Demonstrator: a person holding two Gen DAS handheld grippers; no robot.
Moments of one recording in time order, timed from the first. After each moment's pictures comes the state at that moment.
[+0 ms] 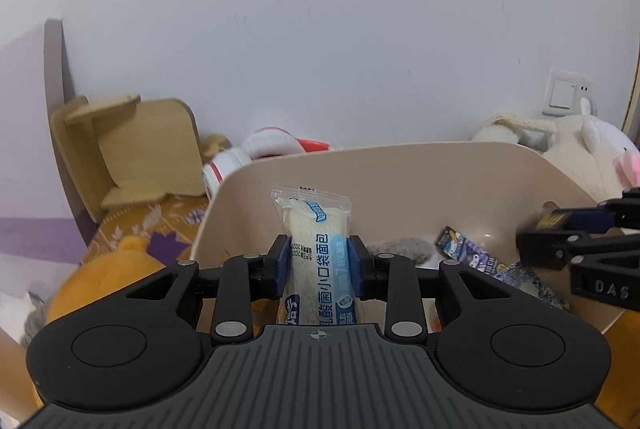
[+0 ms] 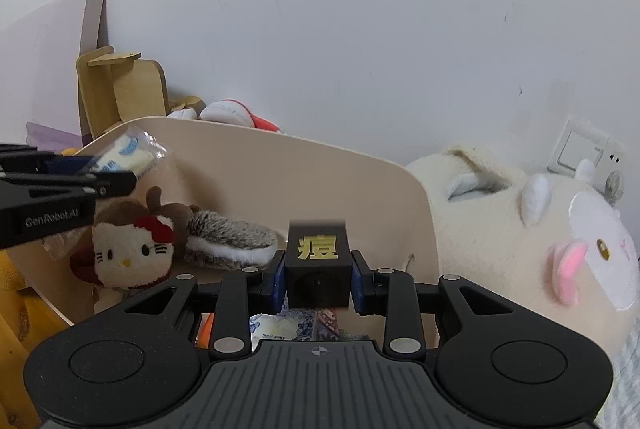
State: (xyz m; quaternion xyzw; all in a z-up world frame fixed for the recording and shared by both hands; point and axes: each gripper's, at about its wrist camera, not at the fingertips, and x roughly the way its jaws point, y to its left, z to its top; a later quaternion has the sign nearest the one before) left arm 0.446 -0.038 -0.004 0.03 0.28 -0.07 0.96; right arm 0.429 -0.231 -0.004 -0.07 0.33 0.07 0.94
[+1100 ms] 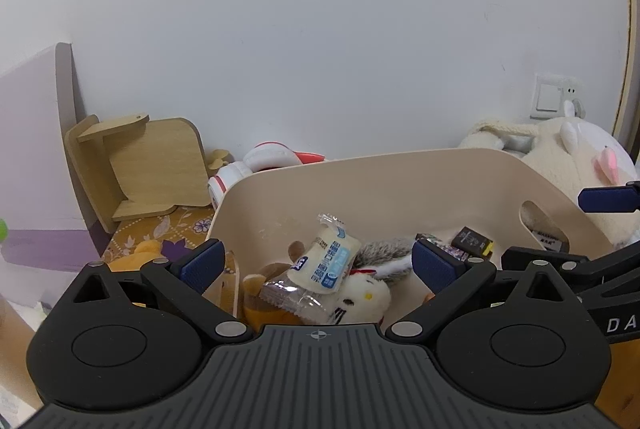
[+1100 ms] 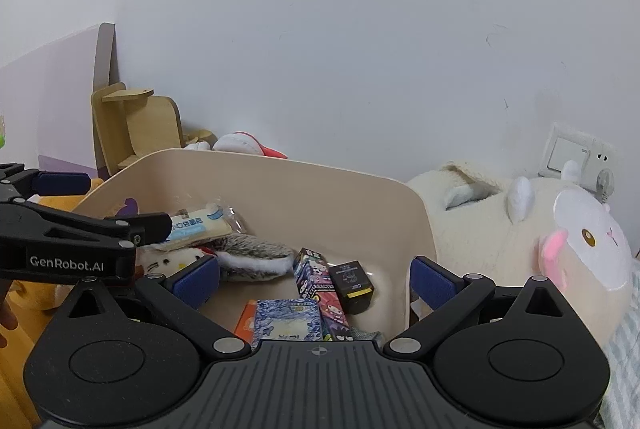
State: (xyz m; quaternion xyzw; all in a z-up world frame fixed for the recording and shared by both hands) left arm 0.415 -0.046 0.017 0.05 0.26 -0.06 0.96; right arm 0.393 -0.232 0.009 -0.03 0.28 0.07 0.96
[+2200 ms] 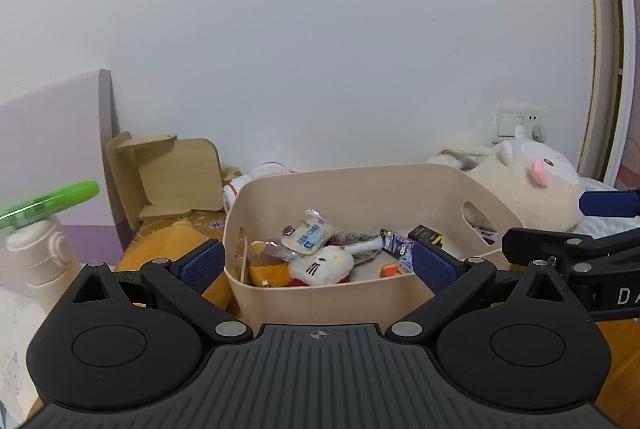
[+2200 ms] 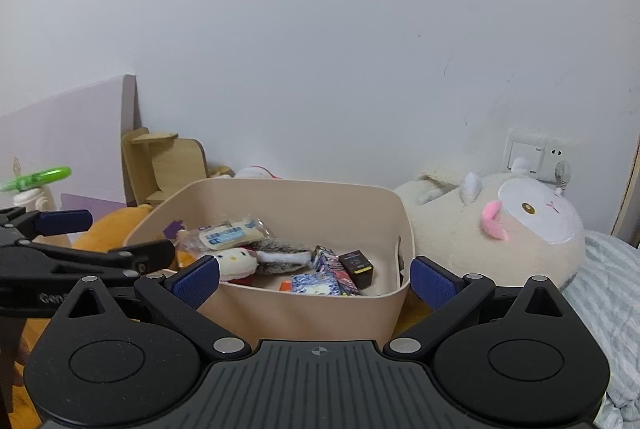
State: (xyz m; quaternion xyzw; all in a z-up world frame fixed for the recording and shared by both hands) left arm 0.292 -0.049 0.044 0.04 0.20 -0.06 0.98; right arm 0.274 -0.231 0.044 0.00 0.22 0.06 0.97
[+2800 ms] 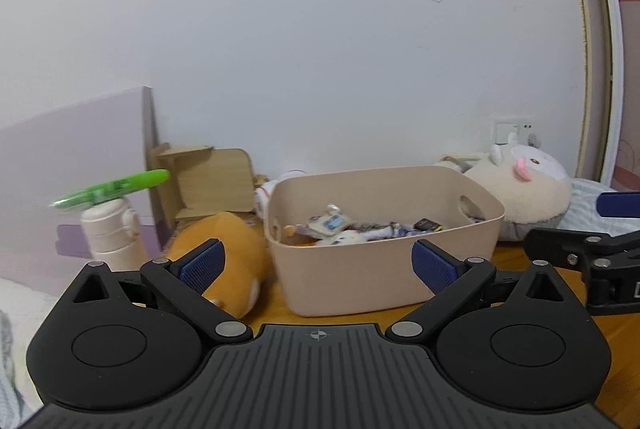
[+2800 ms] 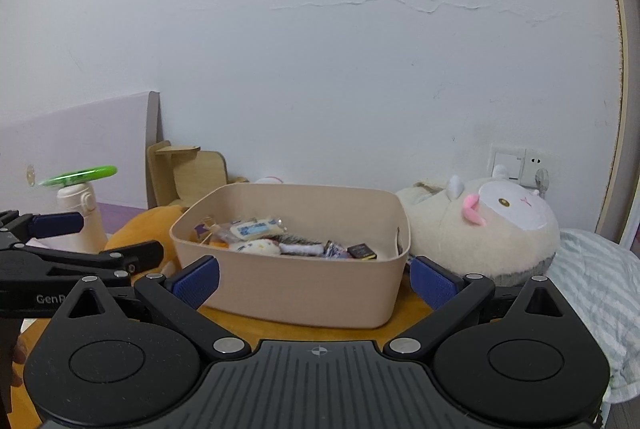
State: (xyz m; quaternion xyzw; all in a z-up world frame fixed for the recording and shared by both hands) left arm 0.201 -0.025 0.048 0.05 0.17 -0.04 0.98; right arm 0.190 -0.221 0.050 0.00 0.19 0.06 0.98
